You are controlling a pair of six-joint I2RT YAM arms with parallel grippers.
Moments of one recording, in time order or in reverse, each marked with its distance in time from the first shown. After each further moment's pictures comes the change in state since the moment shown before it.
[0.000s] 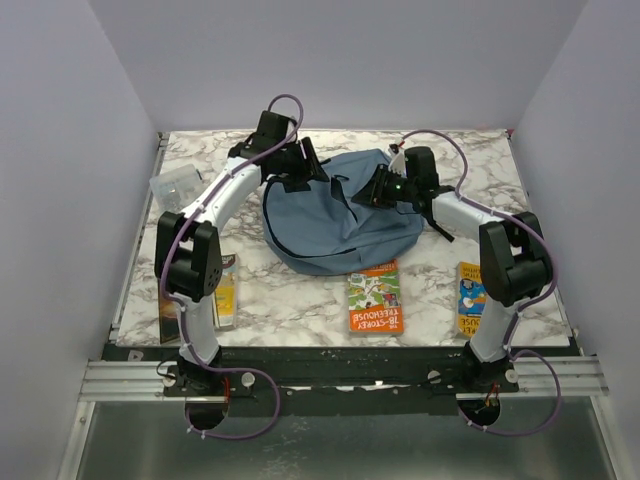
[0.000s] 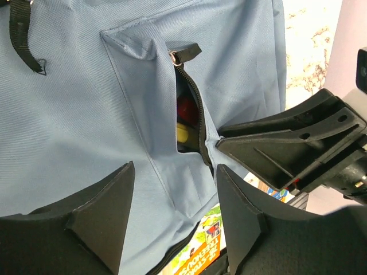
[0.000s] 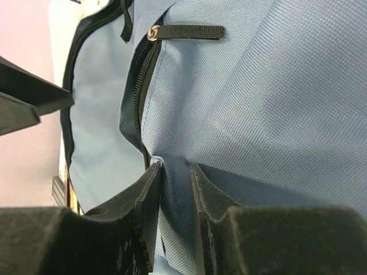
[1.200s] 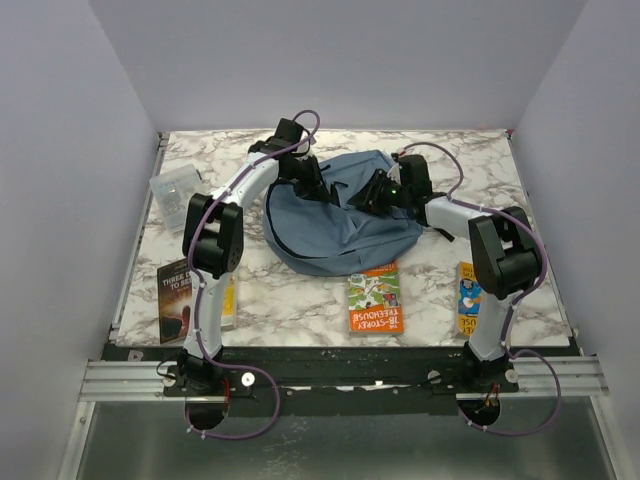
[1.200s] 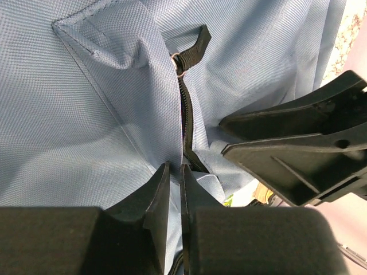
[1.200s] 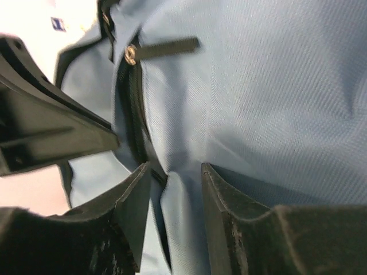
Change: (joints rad) left arm 0.005 0.291 0.244 -0.172 0.174 0.083; right arm 0.017 0.068 -0.033 0.058 0.062 0.121
